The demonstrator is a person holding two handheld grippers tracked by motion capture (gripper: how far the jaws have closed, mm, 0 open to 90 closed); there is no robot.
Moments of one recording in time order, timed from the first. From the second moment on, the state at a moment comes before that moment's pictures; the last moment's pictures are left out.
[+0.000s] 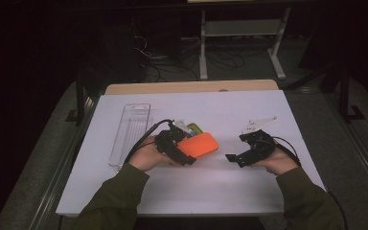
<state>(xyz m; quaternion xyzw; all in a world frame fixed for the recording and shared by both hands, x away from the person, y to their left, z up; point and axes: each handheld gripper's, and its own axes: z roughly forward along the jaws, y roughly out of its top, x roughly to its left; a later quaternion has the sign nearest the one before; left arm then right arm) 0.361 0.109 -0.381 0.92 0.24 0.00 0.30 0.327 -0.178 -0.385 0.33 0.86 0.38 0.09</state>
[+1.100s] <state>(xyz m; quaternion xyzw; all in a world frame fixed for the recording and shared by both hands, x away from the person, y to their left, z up) 0.365 0.116 -0.383 0.92 0.26 0.01 0.29 0.309 -0.161 -0.417 0.37 0.81 0.40 0.20</state>
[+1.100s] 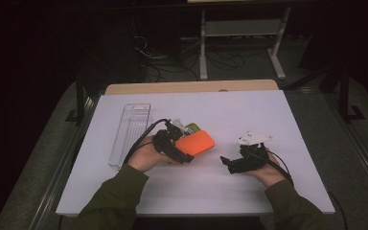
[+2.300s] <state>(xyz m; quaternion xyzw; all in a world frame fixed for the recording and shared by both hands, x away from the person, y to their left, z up) 0.364 0.115 -0.383 0.92 0.26 0.01 0.30 0.290 -0.137 -0.420 0.21 0.84 0.34 0.36</state>
